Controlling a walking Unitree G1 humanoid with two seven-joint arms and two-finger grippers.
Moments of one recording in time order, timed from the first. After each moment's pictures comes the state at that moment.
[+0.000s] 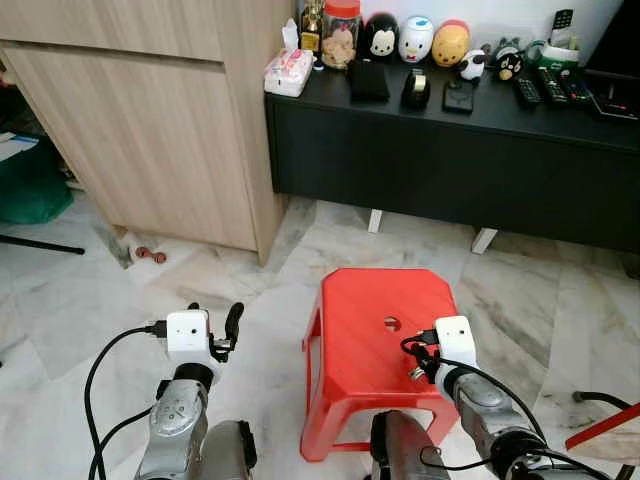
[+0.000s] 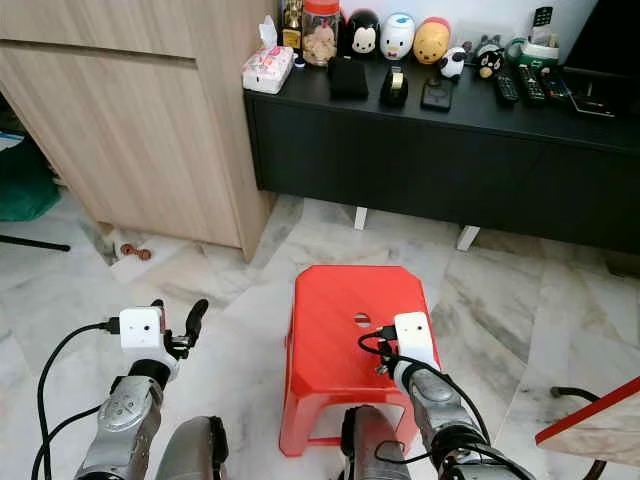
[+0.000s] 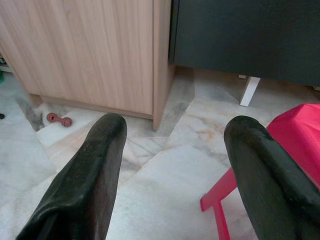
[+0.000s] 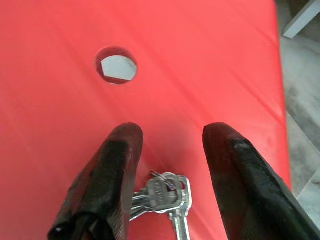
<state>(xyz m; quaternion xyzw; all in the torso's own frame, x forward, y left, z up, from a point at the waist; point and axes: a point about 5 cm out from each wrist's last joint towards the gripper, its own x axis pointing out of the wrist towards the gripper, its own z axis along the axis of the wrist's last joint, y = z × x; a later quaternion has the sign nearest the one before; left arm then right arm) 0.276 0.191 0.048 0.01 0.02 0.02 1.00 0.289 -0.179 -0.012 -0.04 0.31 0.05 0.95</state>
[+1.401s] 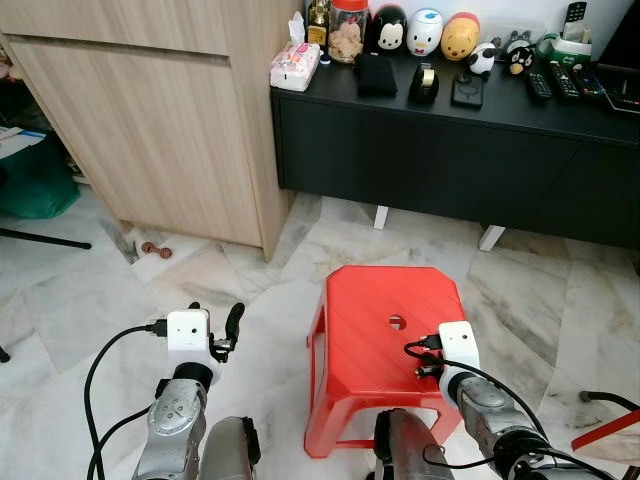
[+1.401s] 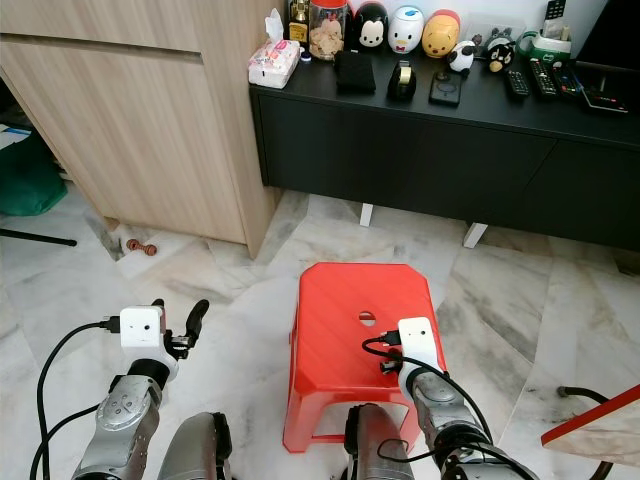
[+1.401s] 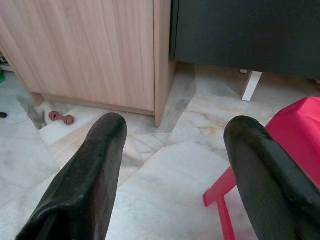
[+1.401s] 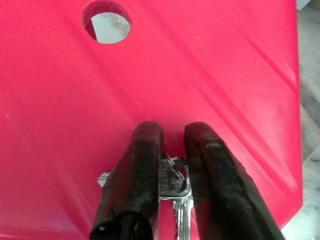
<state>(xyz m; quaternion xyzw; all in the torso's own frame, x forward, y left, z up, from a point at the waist) 0.276 0.192 0.048 0.01 0.02 0.01 1.00 0.283 -0.184 -0.018 -0.05 0.35 0.04 0.94</state>
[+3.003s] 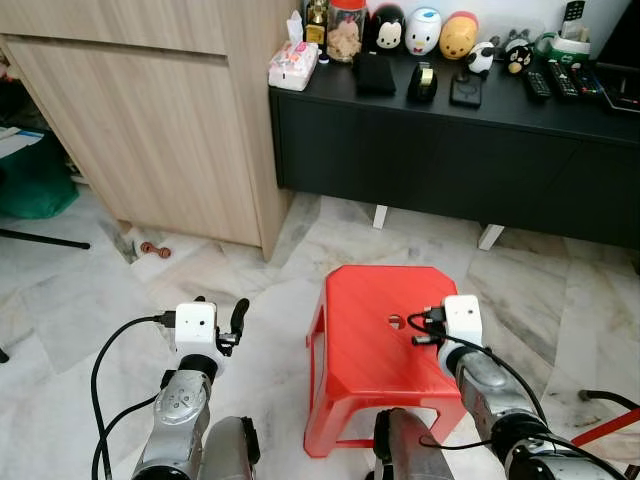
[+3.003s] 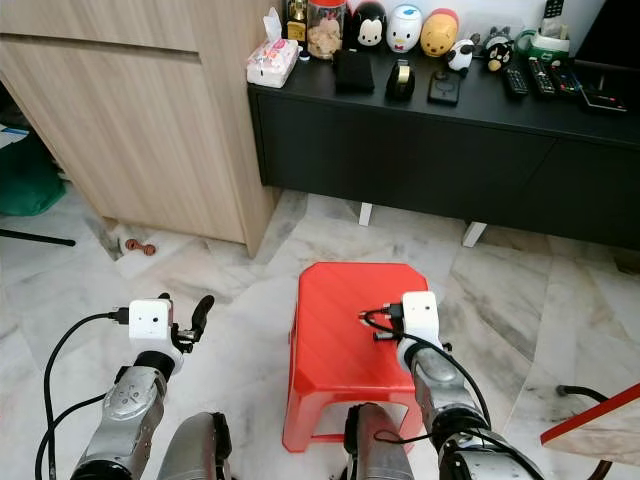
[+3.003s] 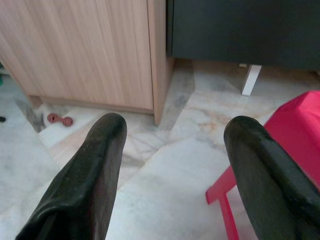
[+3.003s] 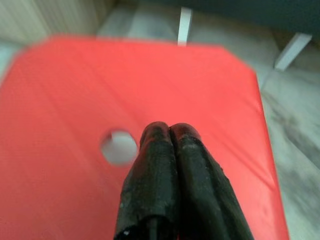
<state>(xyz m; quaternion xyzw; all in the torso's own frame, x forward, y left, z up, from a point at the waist) 0.285 0.187 0.048 0.03 0.03 0.00 1.00 0.314 -0.176 0.018 0.01 0.22 0.04 0.98</state>
